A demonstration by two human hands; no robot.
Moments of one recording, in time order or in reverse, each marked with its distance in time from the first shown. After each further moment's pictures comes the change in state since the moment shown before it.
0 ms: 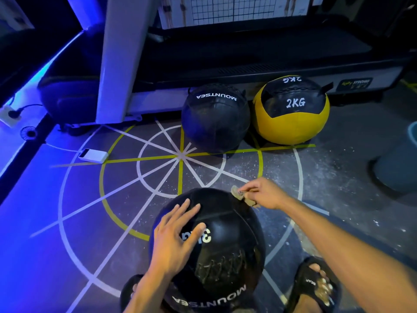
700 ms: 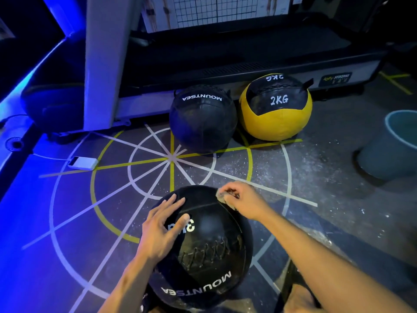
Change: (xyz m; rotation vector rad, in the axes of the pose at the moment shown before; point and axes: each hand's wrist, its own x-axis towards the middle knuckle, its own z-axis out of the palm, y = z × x) left_hand 0.024 -0.008 -0.011 -0.076 -0.098 -0.019; right_hand -0.037 -0.015 0.030 0.157 0.138 -0.157
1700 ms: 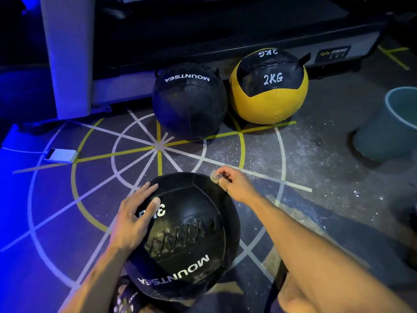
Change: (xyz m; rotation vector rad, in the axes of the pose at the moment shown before) left_hand 0.030 -0.013 -0.015 -0.034 0.056 -0.050; right_hand 0.052 0.048 0.013 0.103 0.081 0.149
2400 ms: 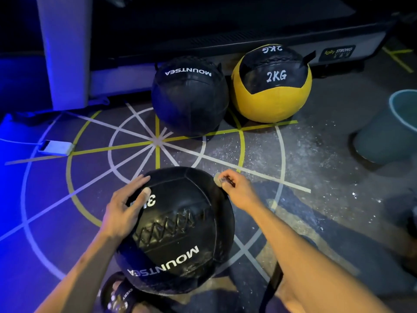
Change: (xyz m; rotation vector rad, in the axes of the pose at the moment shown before) left_hand 0.022 -0.014 -0.009 -0.074 -0.020 -0.070; right_hand -0.014 0.012 0.005 0.029 0.075 -0.001
